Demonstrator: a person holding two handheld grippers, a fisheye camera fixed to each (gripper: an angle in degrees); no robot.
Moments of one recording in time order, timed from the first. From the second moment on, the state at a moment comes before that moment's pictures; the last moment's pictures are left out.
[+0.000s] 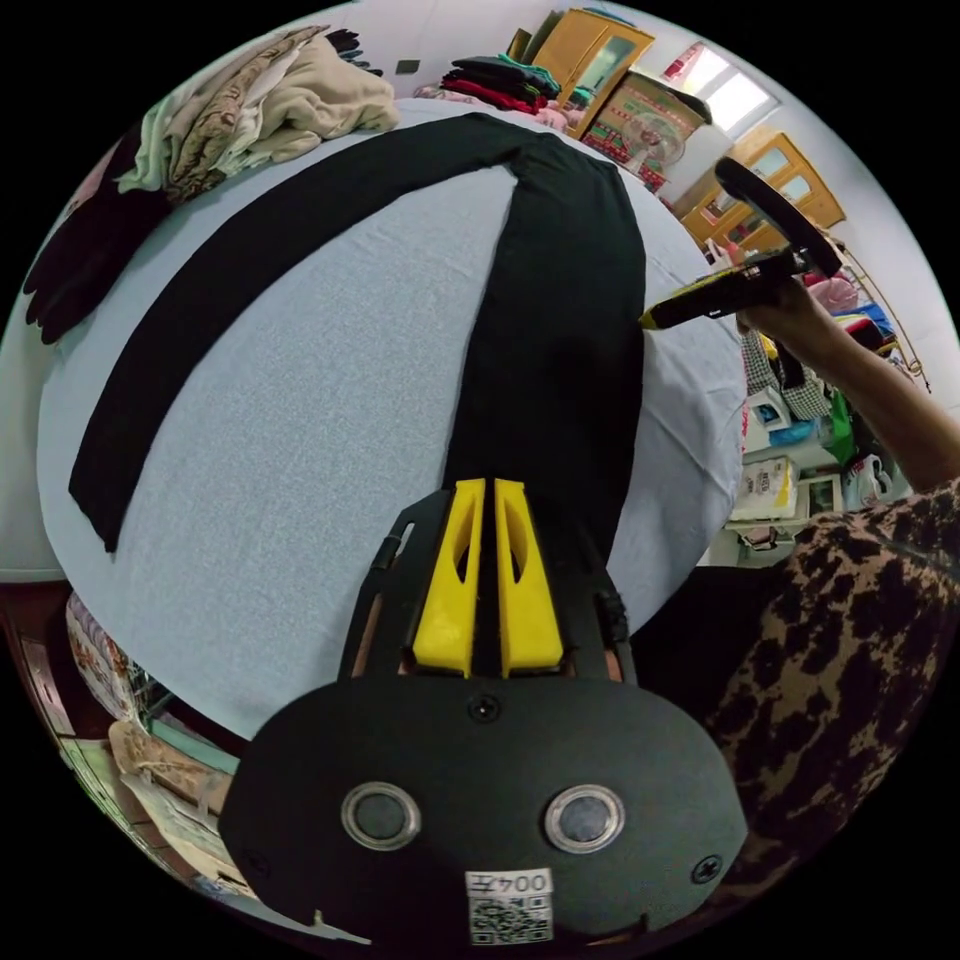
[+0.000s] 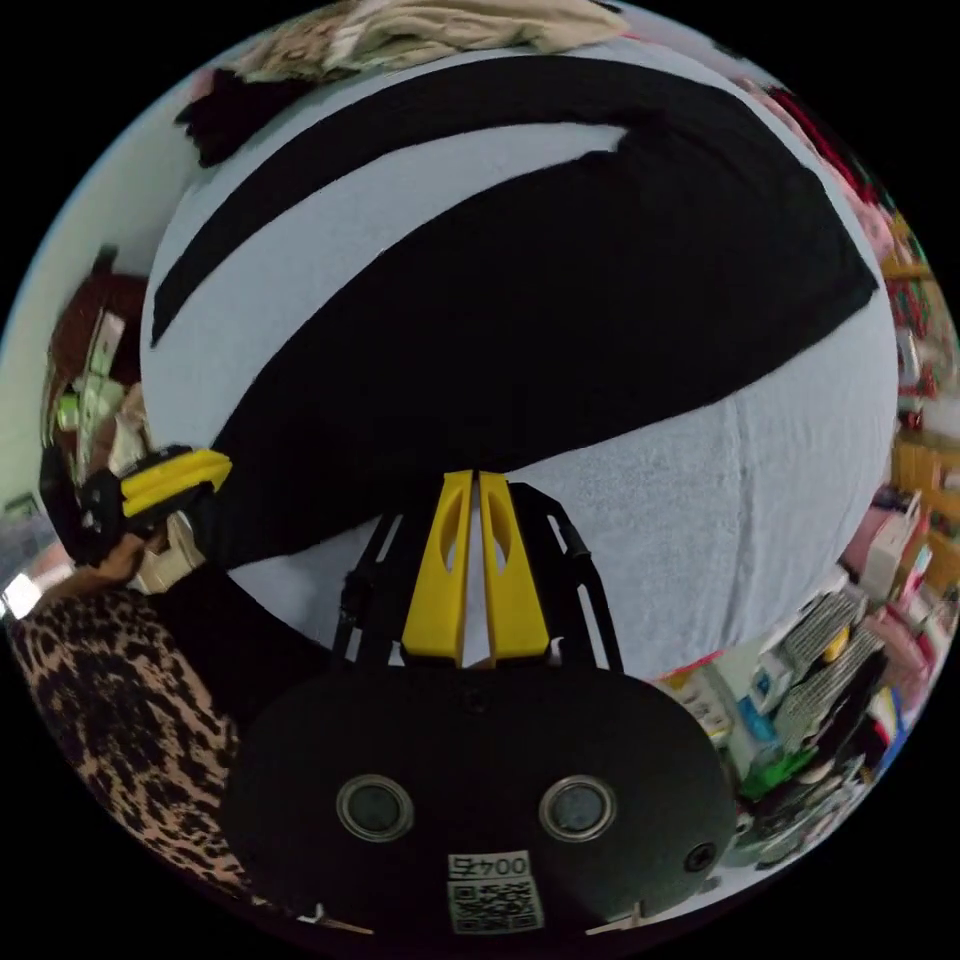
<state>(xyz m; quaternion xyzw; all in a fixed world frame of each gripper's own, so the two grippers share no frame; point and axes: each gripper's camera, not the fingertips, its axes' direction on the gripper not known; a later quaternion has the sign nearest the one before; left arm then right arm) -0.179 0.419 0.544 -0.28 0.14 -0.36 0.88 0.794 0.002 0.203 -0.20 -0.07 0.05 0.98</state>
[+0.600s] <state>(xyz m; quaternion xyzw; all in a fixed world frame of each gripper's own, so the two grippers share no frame) -0.356 0.373 0.425 -0.19 0.17 -0.38 0.89 0.754 -0.031 0.221 -0.21 0.03 -0.07 0.97</state>
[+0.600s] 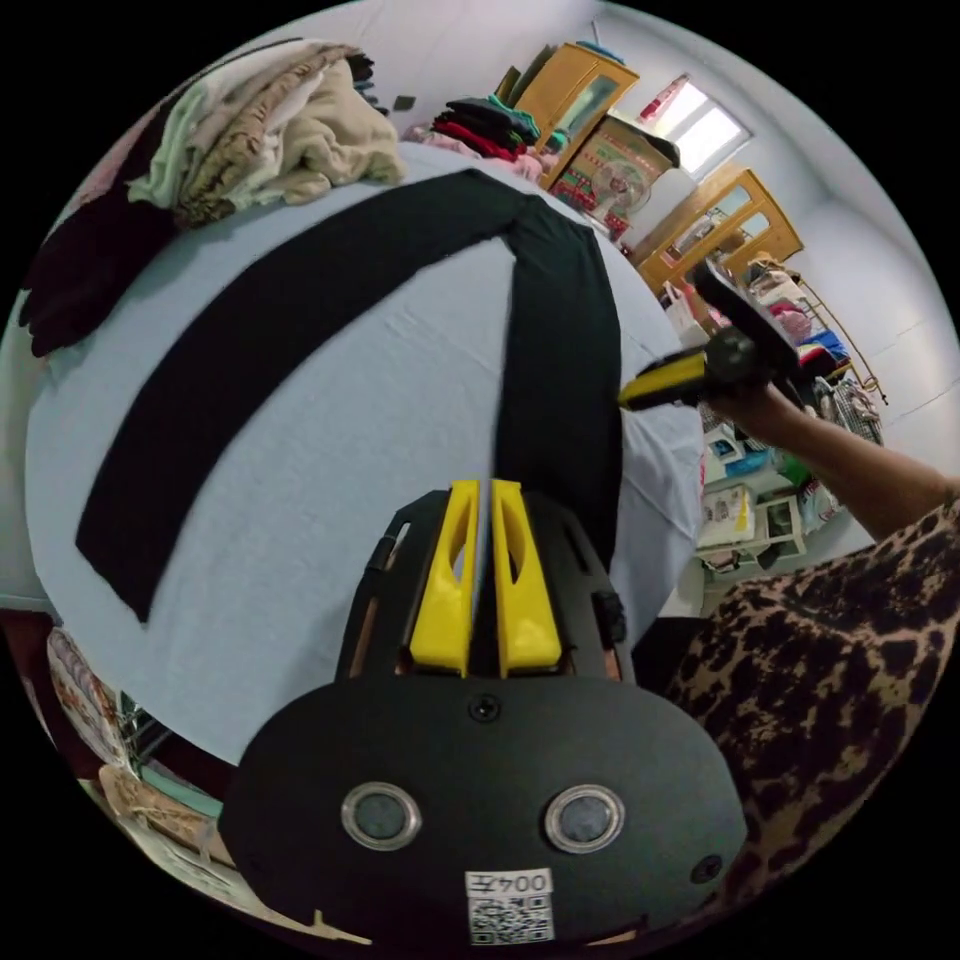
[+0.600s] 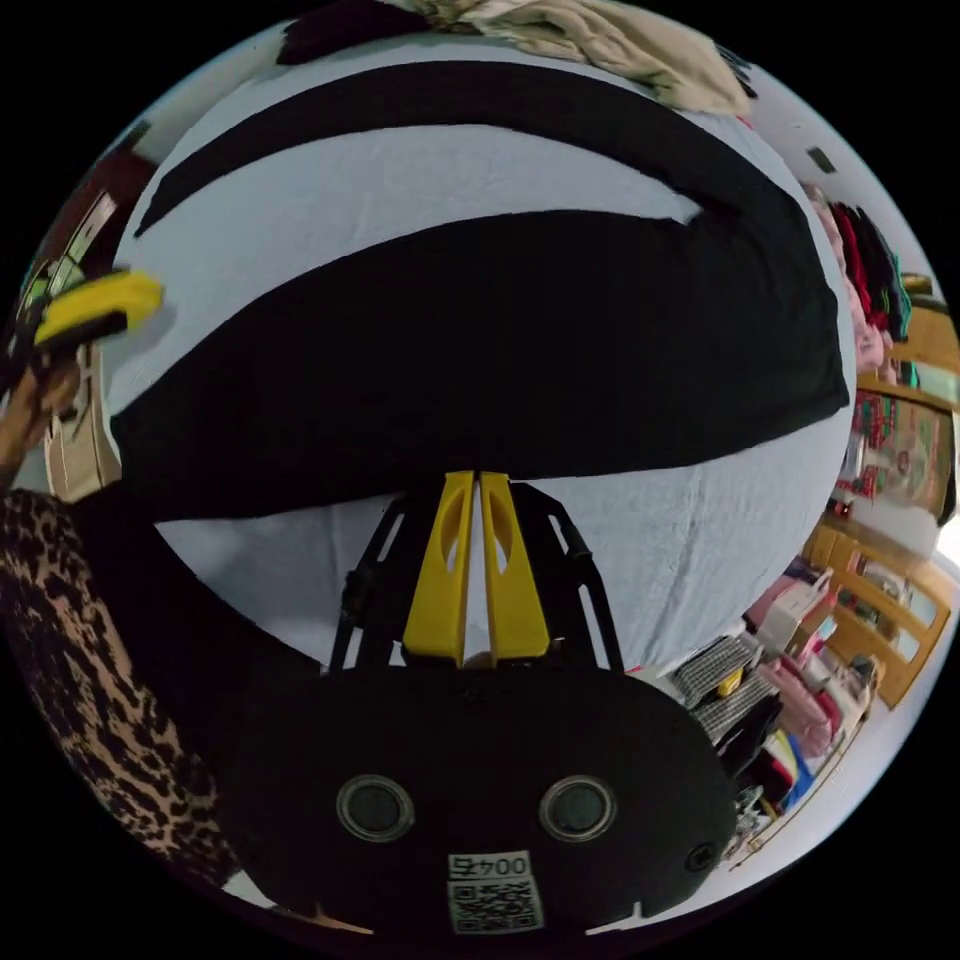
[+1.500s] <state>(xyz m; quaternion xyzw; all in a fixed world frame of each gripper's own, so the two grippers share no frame) -0.809 0.343 0.362 -0.29 0.09 -0.39 0.87 0.807 -0.027 0.234 -0.22 -0.08 0.08 0.97</state>
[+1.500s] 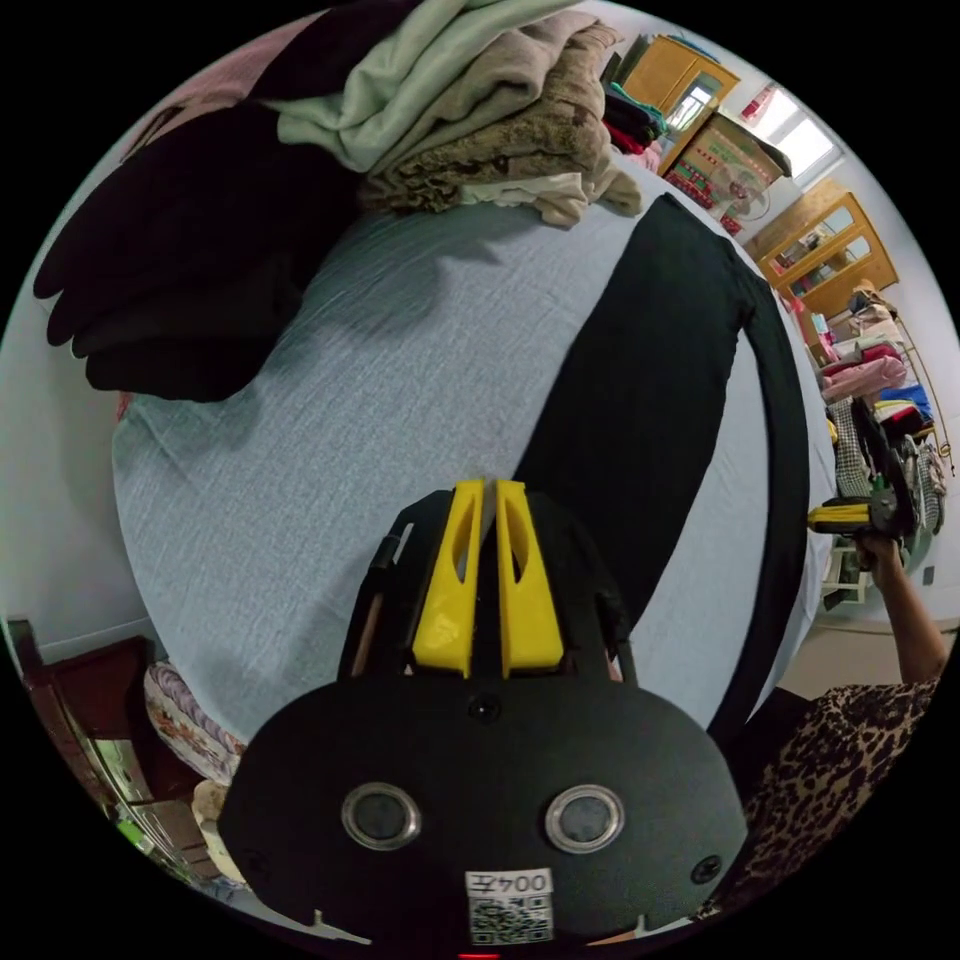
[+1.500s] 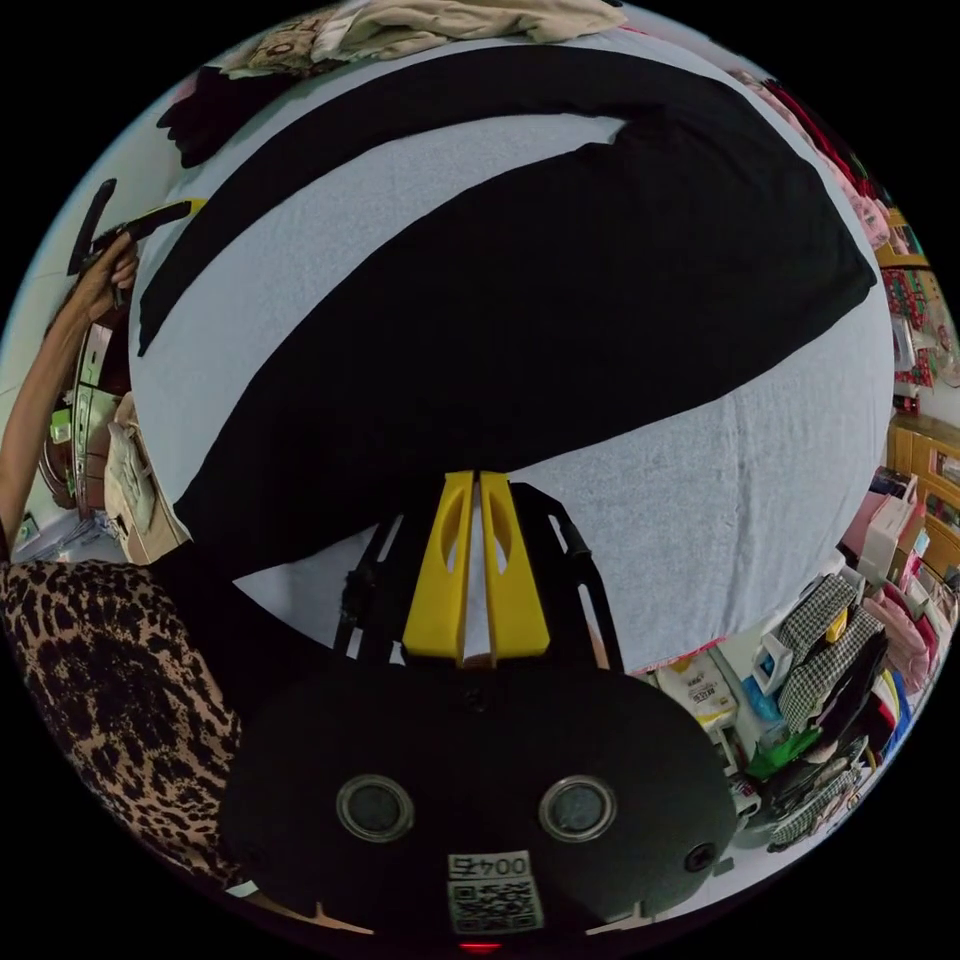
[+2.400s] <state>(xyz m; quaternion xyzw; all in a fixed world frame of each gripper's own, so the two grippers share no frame) -1.128 0.314 0.327 -0.20 0.41 -0.43 0.78 0.831 -0.015 0.236 -0.22 -0.09 0.11 0.97</state>
